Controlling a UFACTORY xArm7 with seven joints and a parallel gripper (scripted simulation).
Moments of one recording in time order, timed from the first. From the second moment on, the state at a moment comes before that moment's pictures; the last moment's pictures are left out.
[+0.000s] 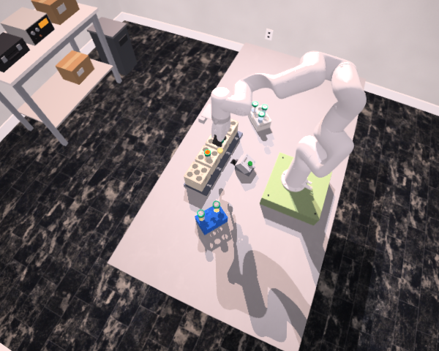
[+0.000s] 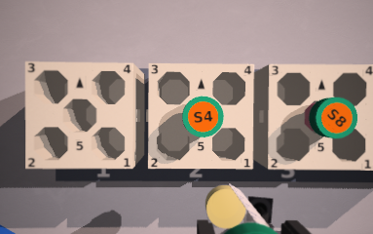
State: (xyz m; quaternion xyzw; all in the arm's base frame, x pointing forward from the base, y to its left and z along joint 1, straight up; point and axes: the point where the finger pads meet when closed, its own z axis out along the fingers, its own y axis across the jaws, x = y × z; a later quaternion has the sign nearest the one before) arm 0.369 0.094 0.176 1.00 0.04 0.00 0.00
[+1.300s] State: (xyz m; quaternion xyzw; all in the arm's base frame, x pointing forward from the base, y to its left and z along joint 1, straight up) arm 0.431 -0.068 0.177 1.00 0.04 0.00 0.00
